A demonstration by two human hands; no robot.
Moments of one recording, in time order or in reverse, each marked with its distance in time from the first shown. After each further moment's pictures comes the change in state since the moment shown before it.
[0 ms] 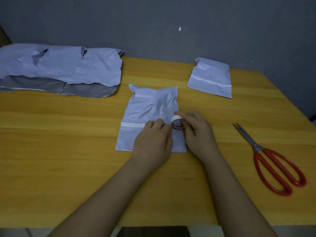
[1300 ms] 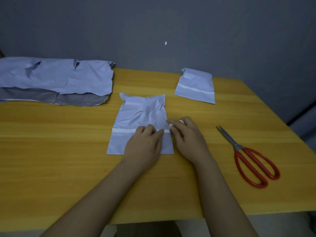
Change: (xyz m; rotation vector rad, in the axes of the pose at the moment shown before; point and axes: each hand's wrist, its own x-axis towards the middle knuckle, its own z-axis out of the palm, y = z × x) left_hand -0.001 0.004 -0.006 0.111 -0.042 0.065; right_hand -0.010 -0.009 -0.017 -0.223 -0.064 0.057
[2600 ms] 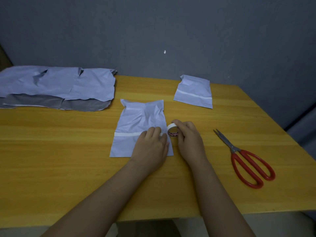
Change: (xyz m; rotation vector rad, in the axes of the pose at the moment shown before) left_hand 0.009 0.019 -0.008 0.247 -0.127 0.095; right_hand 0.000 0.003 0.005 0.026 0.086 0.149
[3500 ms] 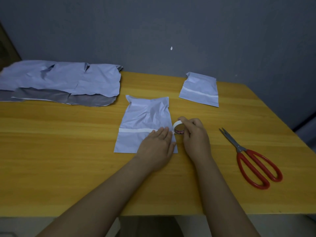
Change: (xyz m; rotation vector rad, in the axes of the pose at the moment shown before) left_hand -0.002 0.001 0.002 -0.223 -0.233 -0.040; right_hand 0.002 0.001 0.001 -0.024 0.069 -0.026
